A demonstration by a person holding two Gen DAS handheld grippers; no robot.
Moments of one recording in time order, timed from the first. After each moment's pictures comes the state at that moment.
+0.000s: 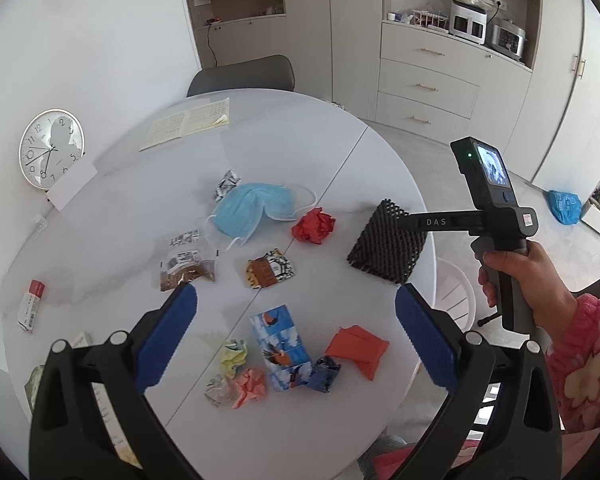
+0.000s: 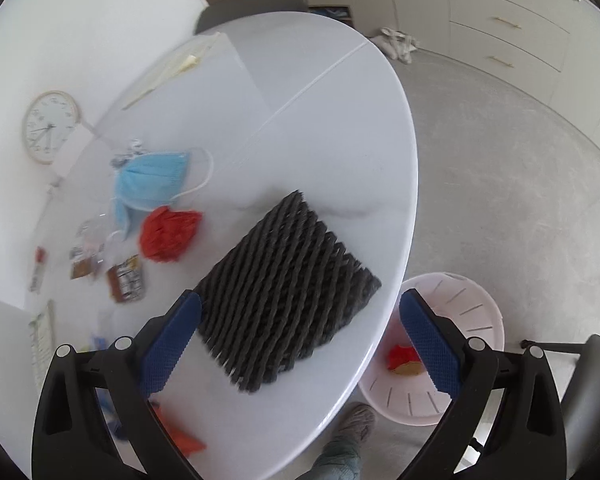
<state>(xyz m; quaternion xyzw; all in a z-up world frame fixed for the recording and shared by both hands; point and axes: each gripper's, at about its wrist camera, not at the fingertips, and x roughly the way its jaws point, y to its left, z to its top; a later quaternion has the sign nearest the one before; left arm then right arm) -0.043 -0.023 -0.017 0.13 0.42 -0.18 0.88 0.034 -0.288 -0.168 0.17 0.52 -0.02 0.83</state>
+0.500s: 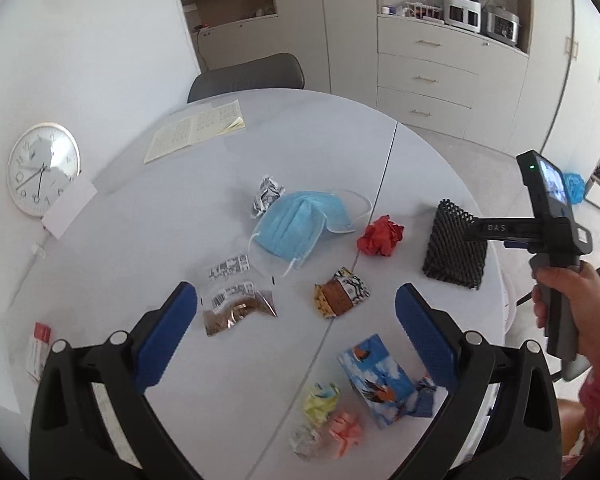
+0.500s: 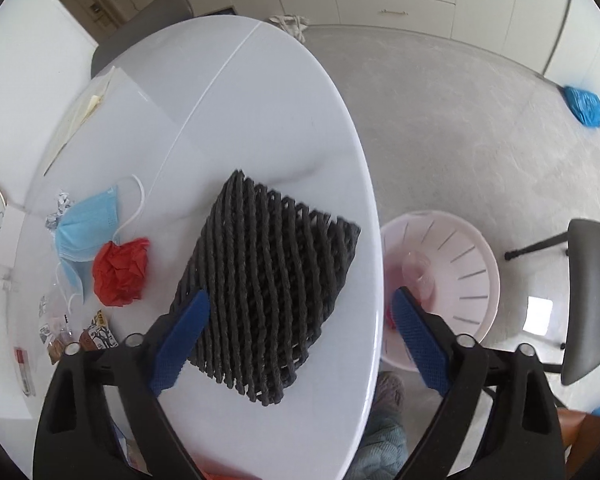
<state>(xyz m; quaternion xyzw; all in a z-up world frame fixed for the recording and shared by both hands) 0.045 0.032 -0.048 0.17 0.40 -0.21 0.88 0.022 -0.273 -0.188 0.27 0.53 -0.20 0.78</state>
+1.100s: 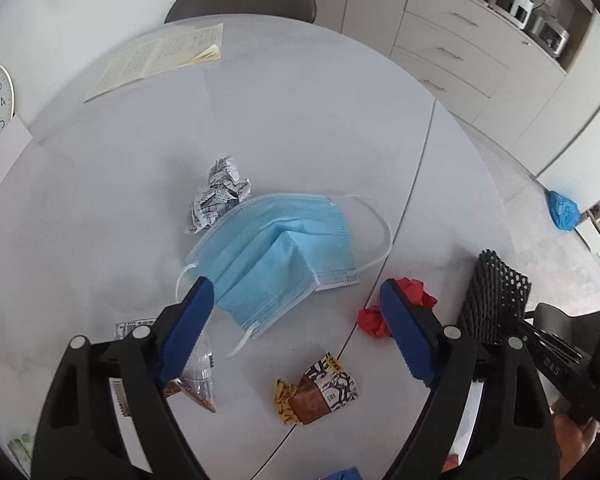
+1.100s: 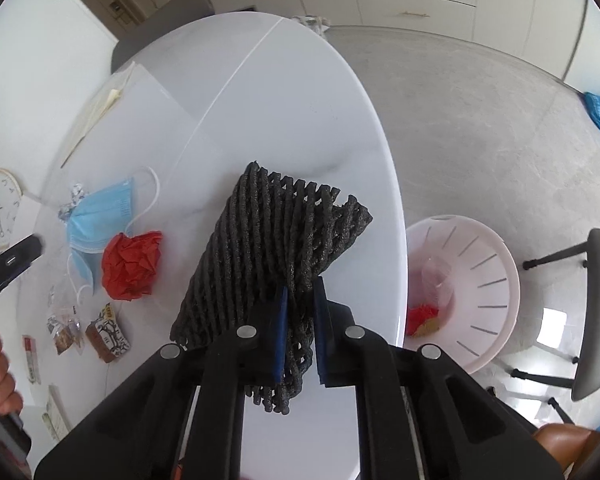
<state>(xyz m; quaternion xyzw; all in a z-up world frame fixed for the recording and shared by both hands) 0.196 -0.043 -0.138 0.09 0.54 -0.18 0.82 0.024 -0.275 -0.192 0.27 0.51 -0.15 0.80</state>
